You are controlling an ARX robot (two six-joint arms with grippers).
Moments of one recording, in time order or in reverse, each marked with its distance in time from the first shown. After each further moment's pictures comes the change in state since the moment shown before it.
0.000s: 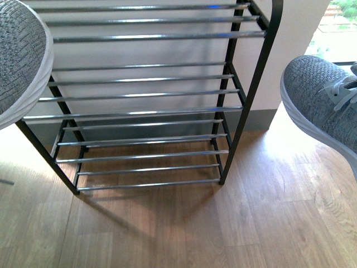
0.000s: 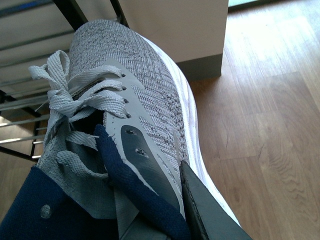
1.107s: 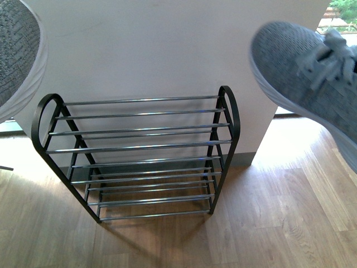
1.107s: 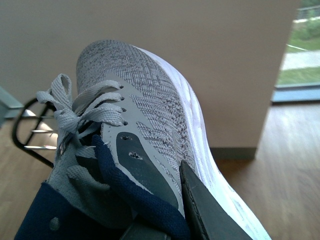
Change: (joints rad) left arm 0.000 0.000 0.000 0.000 0.000 0.000; right arm 0.108 0.175 0.075 0.309 -0.166 0.053
